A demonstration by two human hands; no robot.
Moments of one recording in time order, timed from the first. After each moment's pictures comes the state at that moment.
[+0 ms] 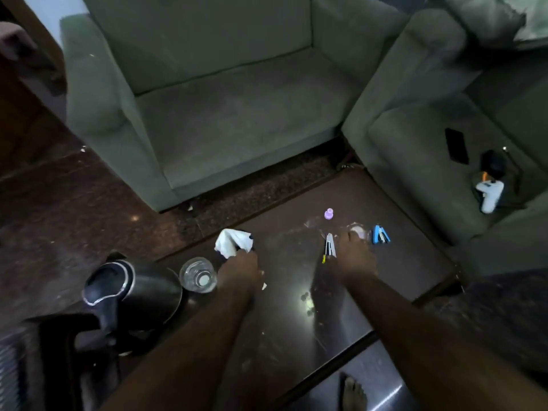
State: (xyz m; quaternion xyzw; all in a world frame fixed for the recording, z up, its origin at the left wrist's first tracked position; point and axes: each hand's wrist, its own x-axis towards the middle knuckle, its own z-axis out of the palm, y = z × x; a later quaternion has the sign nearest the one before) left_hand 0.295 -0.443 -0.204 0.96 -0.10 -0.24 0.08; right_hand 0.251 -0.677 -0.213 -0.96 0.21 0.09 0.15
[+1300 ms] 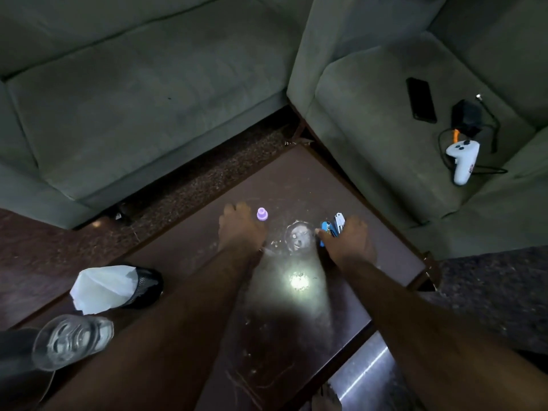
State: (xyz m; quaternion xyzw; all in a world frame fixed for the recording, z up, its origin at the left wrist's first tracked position) left_hand 0.398 -0.676 -0.302 0.96 -0.04 -0.14 0.23; right_hand 0.293 -0.857 -0.316 -0.85 0.43 0.04 0.29
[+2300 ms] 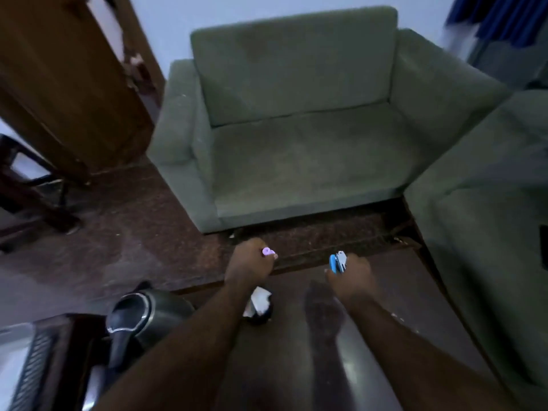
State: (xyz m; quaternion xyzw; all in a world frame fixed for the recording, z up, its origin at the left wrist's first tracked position) left_hand 0.417 -0.457 -0.135 0.93 0.10 -0.02 0.34; right_hand 0.395 -0.673 -0.160 -0.93 0.18 0.09 0.30
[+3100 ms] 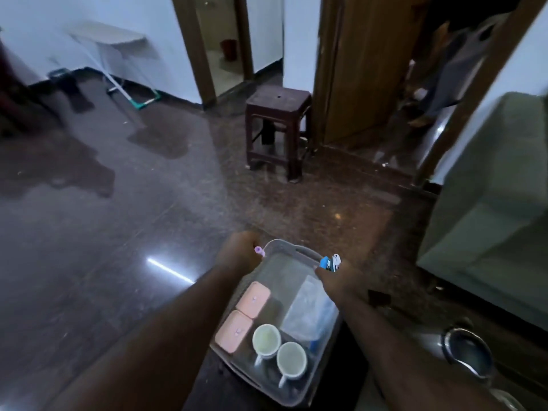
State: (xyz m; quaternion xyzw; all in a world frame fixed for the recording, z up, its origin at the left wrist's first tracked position) left_hand 0.095 0.174 -0.058 0.89 0.39 0.02 0.26; right_hand 0.225 -0.003 -0.102 -0.91 -0.10 0.23 0.33
